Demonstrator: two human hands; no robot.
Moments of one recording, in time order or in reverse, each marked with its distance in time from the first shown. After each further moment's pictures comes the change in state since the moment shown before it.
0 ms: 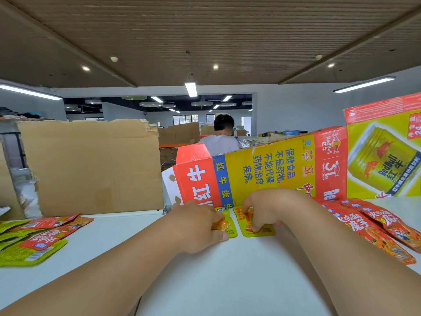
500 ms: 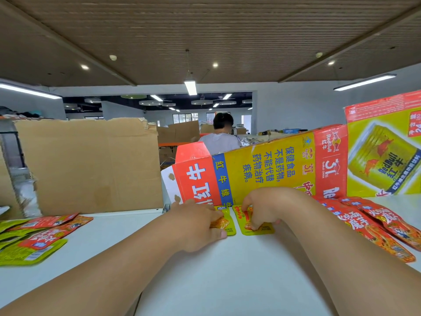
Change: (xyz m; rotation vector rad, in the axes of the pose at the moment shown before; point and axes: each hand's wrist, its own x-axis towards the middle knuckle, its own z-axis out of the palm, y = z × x) left_hand -0.003 -0.002 0.000 -0.005 0.004 0.019; right_hand 0.004 0.002 0.002 0.027 0.011 -0.005
